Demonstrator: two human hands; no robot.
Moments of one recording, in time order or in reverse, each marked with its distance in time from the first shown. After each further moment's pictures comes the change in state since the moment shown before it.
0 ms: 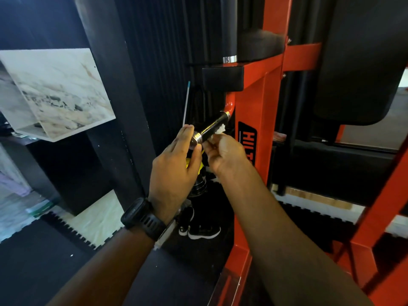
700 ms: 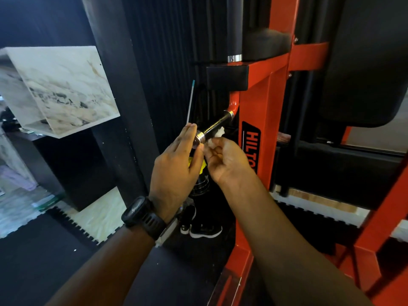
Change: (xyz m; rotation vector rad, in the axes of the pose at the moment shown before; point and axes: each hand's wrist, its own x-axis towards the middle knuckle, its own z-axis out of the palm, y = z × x) left_hand -0.003 -0.003 0.003 0.035 -0.014 -0.005; right_hand -0.003 0.002 -0.008 0.078 -0.030 0.047
